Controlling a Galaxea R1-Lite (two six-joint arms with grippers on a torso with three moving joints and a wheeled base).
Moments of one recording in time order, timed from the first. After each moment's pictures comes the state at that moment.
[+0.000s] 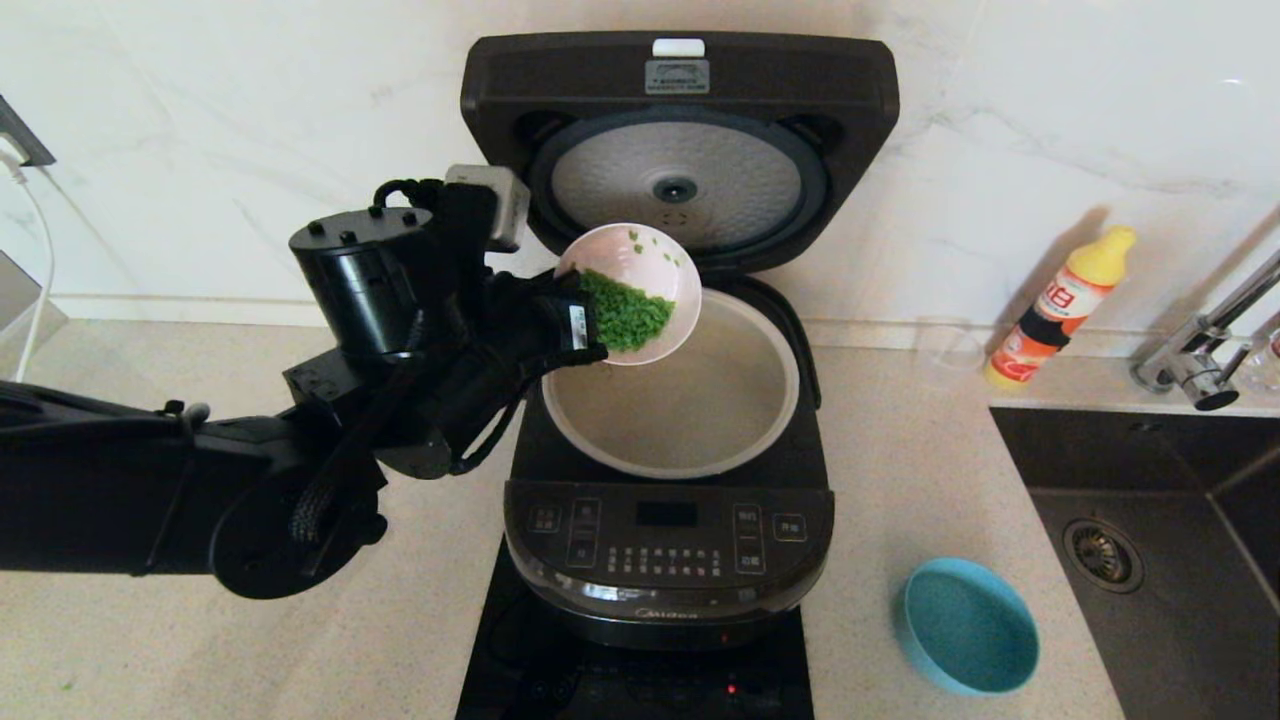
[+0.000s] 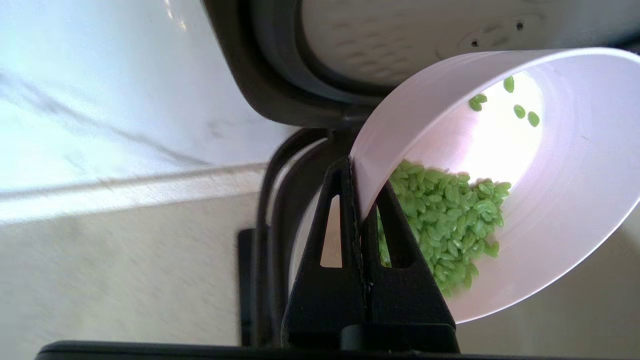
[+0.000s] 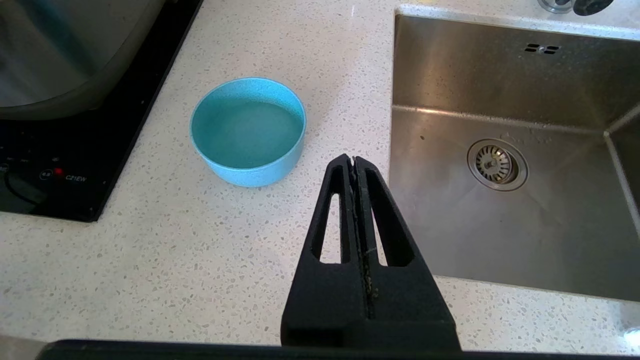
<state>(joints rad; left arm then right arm) -0.60 1.80 -1.00 -0.91 0.33 0.11 0.00 0.00 -0.01 0.03 0.01 0.00</state>
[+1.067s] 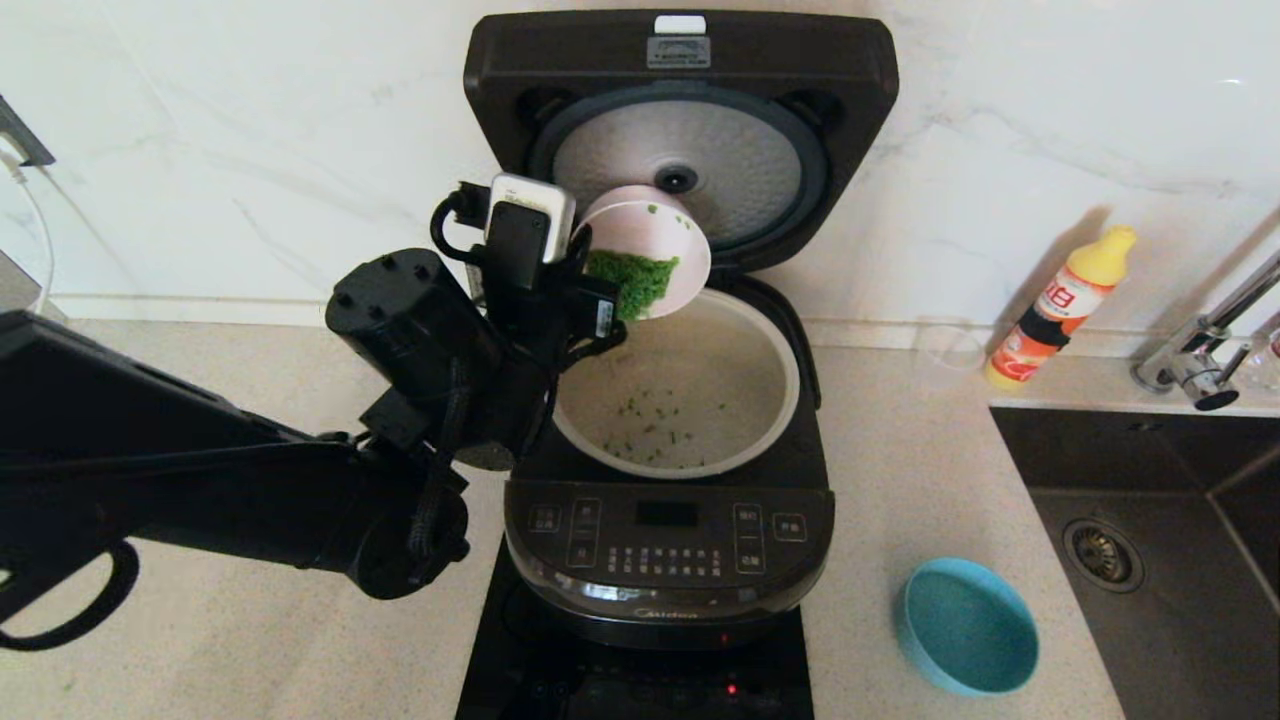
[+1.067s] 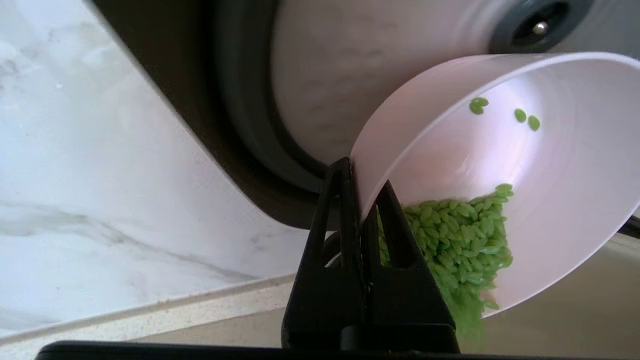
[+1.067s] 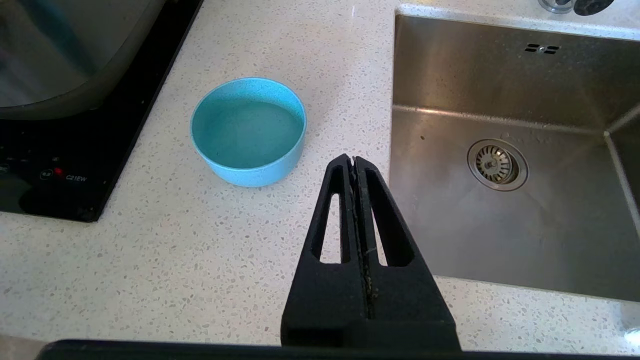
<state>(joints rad) -0.60 1.99 -1.03 -1.40 0.32 0.44 0.00 0.00 -0.01 0.03 0.01 0.00</state>
